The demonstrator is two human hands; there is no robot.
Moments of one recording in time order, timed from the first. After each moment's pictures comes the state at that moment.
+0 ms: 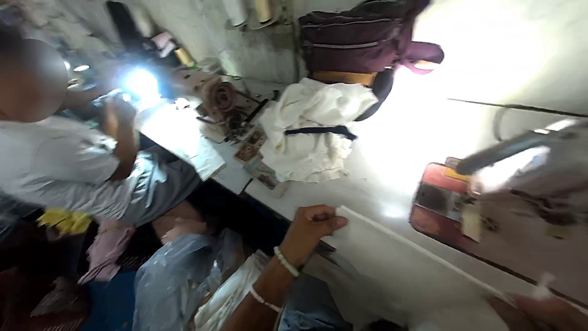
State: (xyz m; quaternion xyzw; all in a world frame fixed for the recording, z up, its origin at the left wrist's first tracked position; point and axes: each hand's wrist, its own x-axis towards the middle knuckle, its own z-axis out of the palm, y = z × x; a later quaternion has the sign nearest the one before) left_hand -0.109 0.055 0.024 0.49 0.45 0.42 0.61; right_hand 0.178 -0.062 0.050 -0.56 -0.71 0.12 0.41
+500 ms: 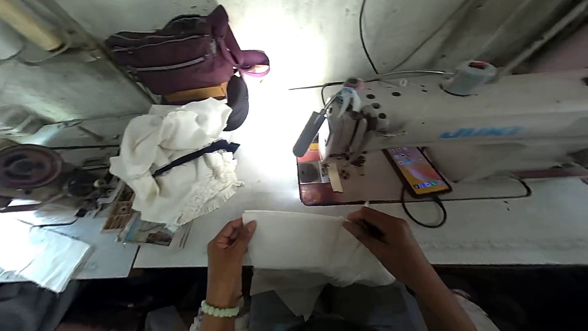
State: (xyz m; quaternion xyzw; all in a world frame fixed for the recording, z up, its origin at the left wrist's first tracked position) left_hand -0.067 0.064 0.004 0.49 0.53 0.44 0.54; right_hand 0.191 -0.044 -0.003 -0.64 -0.58 0.15 0.48
